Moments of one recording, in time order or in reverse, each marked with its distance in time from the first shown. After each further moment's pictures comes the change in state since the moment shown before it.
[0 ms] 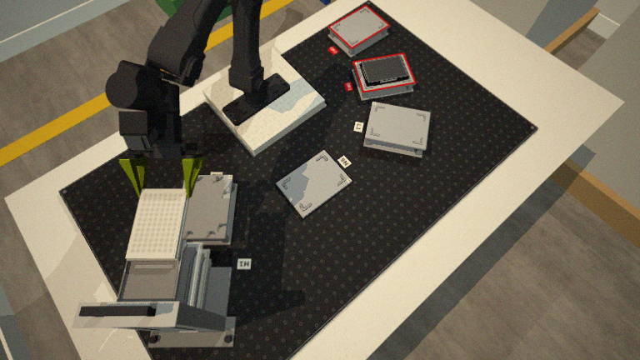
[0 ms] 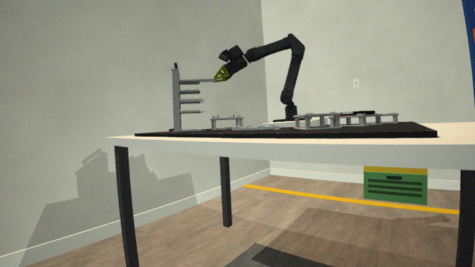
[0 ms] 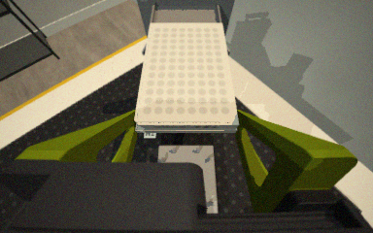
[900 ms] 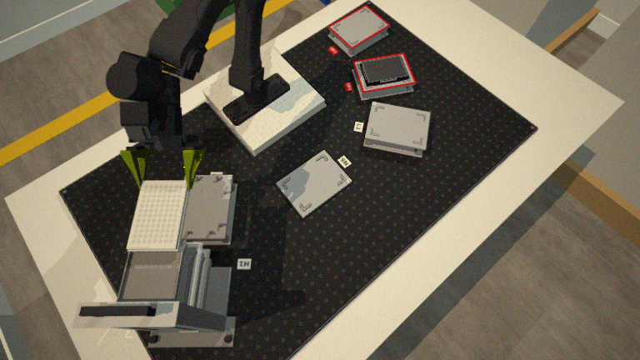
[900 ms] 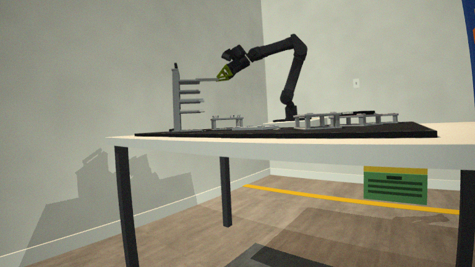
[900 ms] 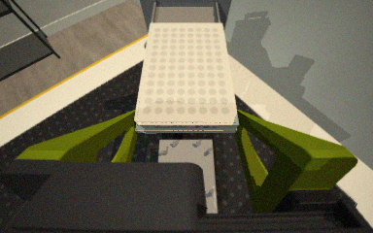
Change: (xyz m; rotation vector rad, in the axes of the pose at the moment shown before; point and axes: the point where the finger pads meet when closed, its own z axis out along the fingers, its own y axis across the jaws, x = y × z) arm 0.004 0.000 -0.015 0.000 0.000 0.000
